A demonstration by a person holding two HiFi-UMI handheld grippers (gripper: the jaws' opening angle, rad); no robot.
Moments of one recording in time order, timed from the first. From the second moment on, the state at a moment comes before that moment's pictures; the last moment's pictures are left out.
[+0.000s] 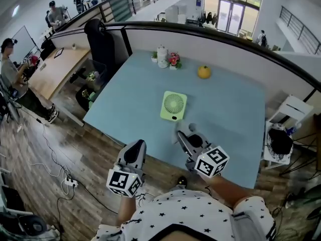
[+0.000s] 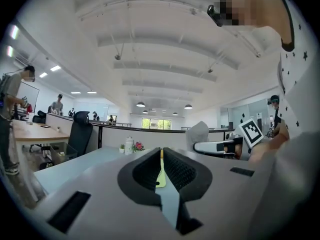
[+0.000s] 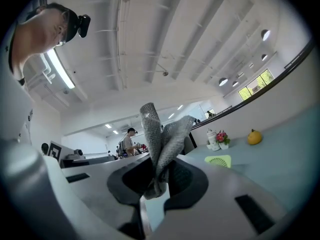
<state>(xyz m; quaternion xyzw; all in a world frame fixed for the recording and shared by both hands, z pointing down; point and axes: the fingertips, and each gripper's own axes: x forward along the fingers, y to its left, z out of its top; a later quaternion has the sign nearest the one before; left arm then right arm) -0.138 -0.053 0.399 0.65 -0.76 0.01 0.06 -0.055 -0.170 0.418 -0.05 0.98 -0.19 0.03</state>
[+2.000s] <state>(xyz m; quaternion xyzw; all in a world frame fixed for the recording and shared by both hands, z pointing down) -0.403 -0.176 0.437 0.76 -0.64 0.00 0.10 -0.280 -0.301 0.563 -0.32 0.92 -0.18 -0.16</state>
